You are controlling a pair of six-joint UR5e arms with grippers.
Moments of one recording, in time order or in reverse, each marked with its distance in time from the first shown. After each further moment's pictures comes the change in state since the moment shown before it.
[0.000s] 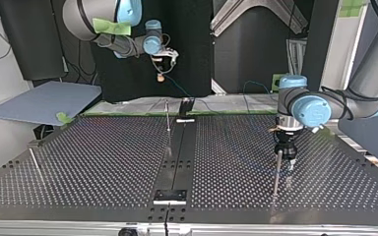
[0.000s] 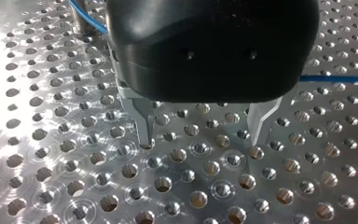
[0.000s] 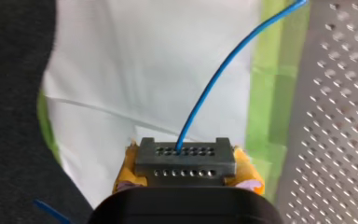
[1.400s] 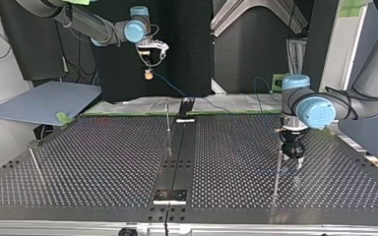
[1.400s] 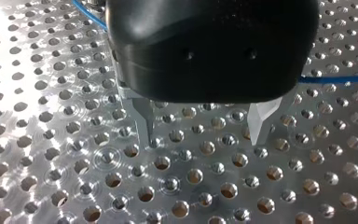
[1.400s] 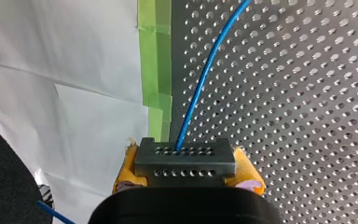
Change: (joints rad) left arm 0.023 0.000 0.000 -0.029 -0.059 0.000; right arm -0.041 -0.359 0.359 -0.071 -0.034 -0.068
